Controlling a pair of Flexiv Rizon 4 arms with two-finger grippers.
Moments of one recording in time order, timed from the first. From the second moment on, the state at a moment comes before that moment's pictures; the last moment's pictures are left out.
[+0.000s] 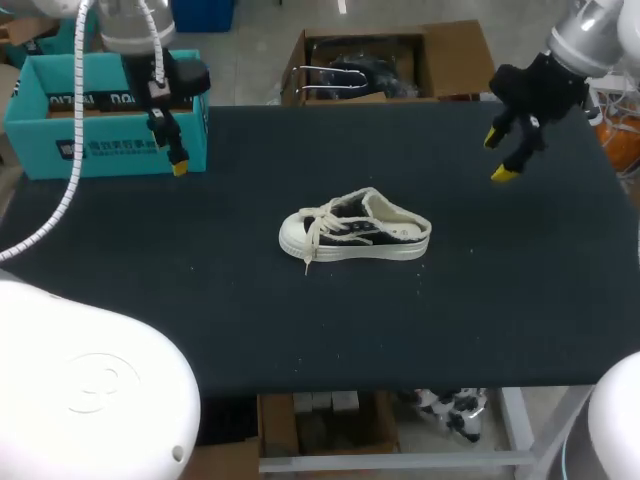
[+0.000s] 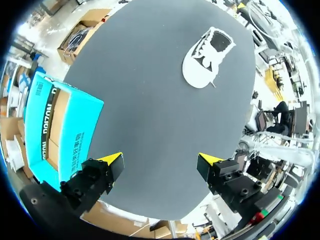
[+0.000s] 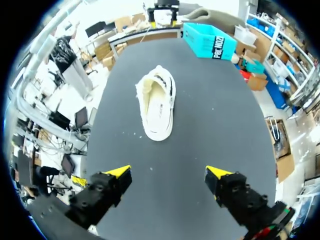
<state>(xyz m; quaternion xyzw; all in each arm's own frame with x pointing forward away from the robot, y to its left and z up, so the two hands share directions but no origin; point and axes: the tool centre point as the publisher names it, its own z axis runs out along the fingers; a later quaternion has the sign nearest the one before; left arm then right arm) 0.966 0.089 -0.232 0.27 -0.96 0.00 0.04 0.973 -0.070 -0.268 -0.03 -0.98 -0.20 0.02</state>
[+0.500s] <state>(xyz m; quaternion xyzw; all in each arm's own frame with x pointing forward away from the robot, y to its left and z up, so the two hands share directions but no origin) 0.956 0.078 -0.249 0.37 -0.93 -0.02 0.02 0.965 -0.051 -0.294 -0.05 -0.97 -0.24 0.00</state>
